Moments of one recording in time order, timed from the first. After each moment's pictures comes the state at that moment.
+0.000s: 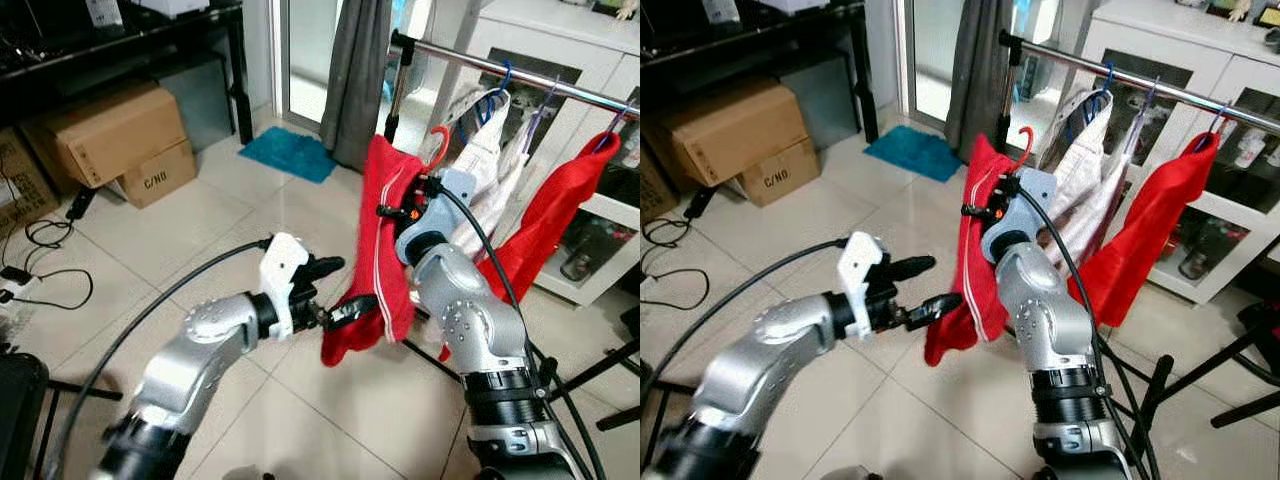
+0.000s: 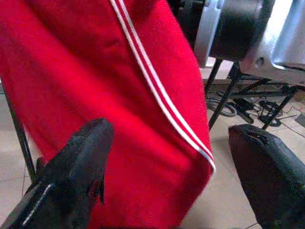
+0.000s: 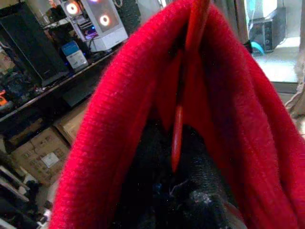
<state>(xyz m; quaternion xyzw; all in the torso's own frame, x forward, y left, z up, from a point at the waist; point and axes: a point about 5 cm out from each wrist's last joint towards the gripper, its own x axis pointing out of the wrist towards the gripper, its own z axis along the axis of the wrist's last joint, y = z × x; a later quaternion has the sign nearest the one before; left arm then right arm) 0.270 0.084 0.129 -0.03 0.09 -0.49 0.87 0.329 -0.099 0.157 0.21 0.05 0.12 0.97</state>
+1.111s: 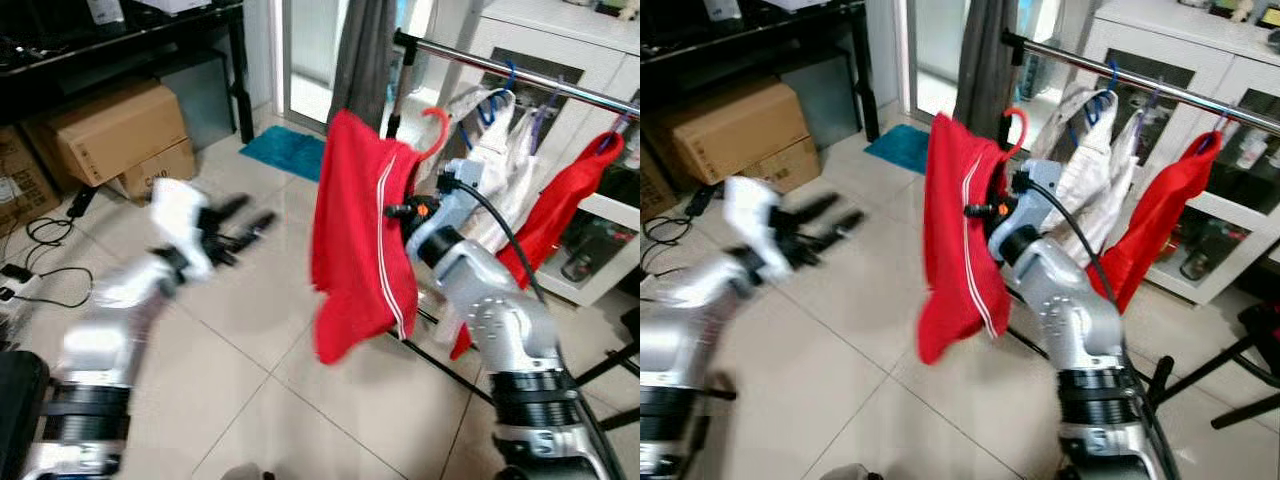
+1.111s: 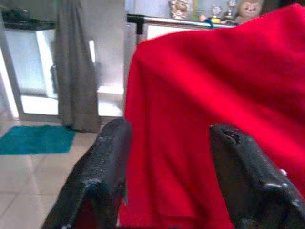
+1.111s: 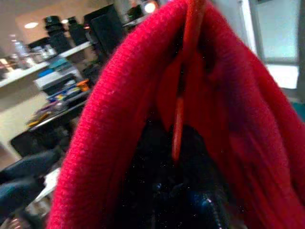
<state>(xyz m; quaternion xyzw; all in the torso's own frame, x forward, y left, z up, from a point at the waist) 0.306 0.192 0.164 -0.01 -0.01 -0.32 0.95 0.319 -0.110 0.173 0.22 0.03 0.28 0.93</state>
